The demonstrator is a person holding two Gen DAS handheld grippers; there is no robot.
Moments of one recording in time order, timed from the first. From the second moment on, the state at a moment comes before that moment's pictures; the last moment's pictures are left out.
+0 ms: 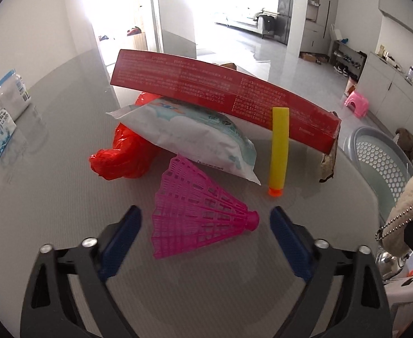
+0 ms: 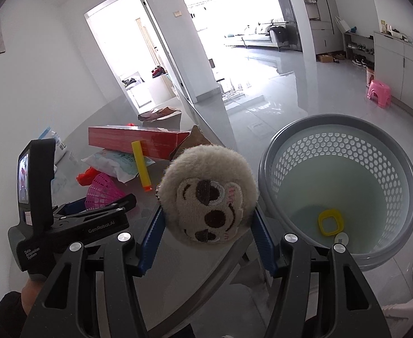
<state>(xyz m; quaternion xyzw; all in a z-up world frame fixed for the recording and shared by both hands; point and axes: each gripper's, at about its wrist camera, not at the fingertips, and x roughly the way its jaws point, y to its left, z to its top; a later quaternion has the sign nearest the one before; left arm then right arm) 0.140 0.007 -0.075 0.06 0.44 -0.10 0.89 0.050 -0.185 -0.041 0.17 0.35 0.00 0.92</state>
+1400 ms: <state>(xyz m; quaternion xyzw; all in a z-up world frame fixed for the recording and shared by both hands) 0.049 -0.061 -0.019 0.08 0.37 -0.23 0.90 -0.010 -0.253 -0.028 0.20 0.32 -0.07 0.92</state>
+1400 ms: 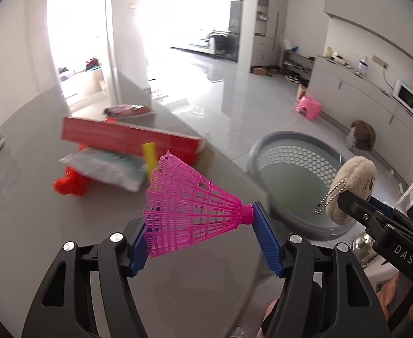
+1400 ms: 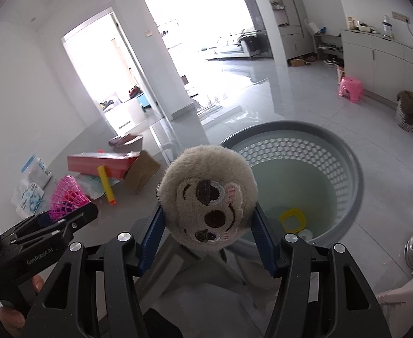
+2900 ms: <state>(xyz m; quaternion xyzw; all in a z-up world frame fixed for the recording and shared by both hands) 0.093 -0.209 -0.081 0.14 0.42 -0.29 0.85 0.027 -0.364 -0.094 0.24 0.36 -0.13 0.89</state>
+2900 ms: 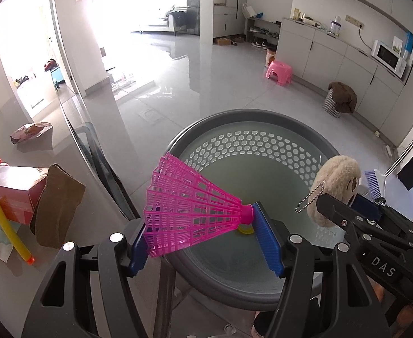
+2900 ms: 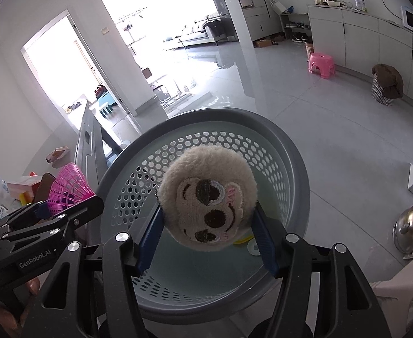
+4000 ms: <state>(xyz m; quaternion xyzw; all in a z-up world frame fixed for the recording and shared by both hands) 0.074 -0.172 -0.057 0.13 0.39 -0.26 0.87 0.007 -0.350 -0.073 0.25 0.34 -0.13 0.90</state>
